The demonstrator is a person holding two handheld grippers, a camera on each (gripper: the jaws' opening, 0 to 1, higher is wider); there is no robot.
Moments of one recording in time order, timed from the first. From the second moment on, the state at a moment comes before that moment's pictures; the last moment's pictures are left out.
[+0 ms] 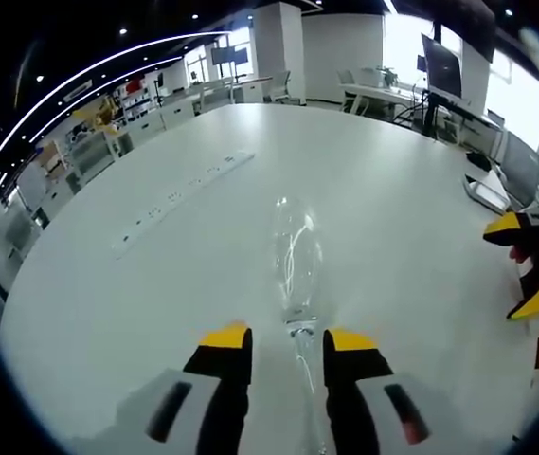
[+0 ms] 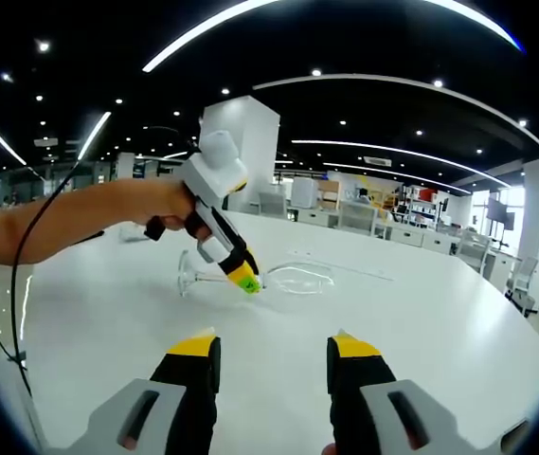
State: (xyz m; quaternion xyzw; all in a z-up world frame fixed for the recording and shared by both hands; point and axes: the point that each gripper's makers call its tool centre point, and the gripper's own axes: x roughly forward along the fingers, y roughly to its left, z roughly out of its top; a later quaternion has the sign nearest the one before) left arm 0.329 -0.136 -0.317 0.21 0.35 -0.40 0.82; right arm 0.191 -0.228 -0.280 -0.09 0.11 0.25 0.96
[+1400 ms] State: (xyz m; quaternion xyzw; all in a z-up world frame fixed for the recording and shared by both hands) left arm 0.337 -0.137 -0.325 0.22 0.36 -0.38 0.82; right arm 0.187 -0.227 -0.281 -0.09 0.11 0.26 0.96
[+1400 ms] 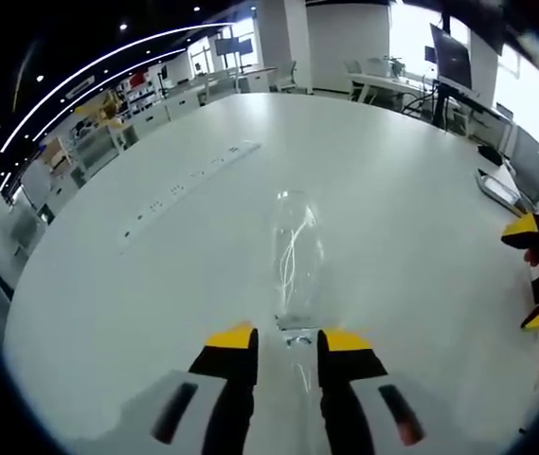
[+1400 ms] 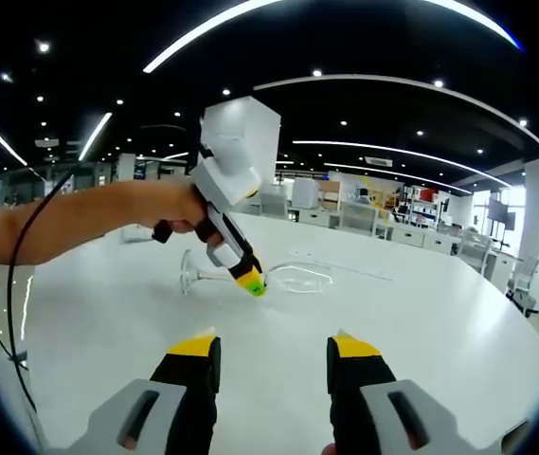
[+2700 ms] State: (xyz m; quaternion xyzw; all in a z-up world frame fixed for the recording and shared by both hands) left arm 0.335 -0.127 -0.324 0.24 0.37 -0.36 0.82; right arm 0.186 -0.225 -0.280 -0.09 0.11 0.26 0.96
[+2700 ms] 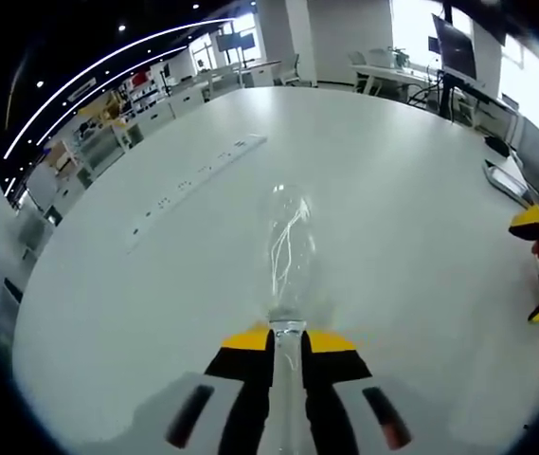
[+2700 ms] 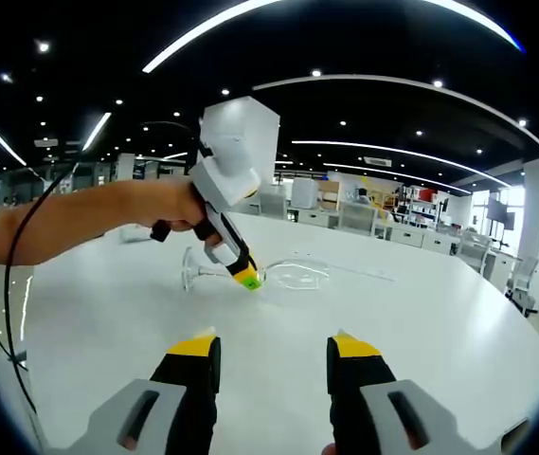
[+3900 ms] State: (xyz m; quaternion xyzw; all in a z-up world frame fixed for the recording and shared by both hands) left arm 0.327 -0.127 -0.325 0.23 0.38 -0.36 0.82; right arm 0.188 -0.226 -0.282 -0.09 0.11 0.26 0.96
